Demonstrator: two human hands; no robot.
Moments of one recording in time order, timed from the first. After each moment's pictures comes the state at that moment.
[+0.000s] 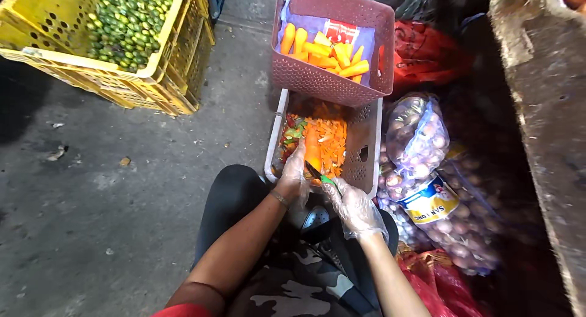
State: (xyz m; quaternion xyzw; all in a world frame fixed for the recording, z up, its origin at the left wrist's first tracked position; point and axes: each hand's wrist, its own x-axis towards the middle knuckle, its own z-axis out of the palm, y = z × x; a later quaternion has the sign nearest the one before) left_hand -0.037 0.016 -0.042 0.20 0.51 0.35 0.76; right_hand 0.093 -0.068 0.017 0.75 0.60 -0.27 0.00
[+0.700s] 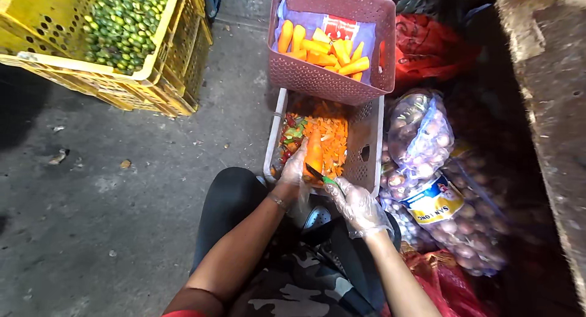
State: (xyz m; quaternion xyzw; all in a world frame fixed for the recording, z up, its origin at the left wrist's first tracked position) left_hand -0.037 0.019 -0.048 0.19 0.48 0.34 0.78; right_hand 0.110 -0.061 0.010 0.73 0.62 -0.28 0.00
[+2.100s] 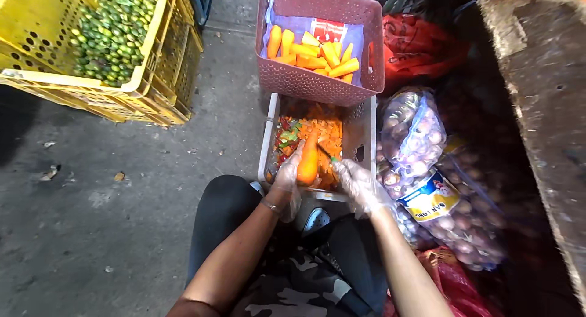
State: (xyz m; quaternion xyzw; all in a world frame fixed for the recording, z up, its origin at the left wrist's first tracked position) left_hand -0.036 0.023 -0.053 0.24 0.47 0.34 0.78; right_hand 0.147 -0.025 0.007 0.77 0.55 -0.32 -0.03
